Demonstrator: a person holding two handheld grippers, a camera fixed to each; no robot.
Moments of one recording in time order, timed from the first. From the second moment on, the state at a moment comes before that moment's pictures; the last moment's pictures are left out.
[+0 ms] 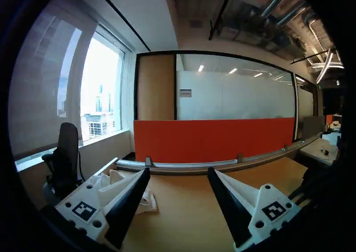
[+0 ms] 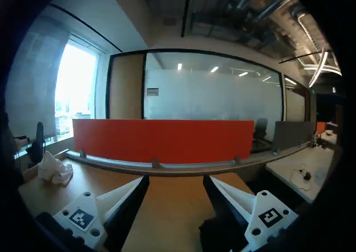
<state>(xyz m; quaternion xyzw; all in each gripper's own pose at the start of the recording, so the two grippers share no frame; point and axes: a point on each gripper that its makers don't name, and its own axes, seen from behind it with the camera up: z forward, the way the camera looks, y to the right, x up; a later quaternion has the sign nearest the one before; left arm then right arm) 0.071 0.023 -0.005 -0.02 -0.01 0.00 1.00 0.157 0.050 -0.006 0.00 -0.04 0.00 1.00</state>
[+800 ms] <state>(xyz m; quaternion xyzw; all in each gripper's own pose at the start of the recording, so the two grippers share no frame) 0.070 0.011 0.014 -0.02 0.00 -0.01 1.00 0.162 -0.020 0.011 0.01 -0.02 0.02 1.00</state>
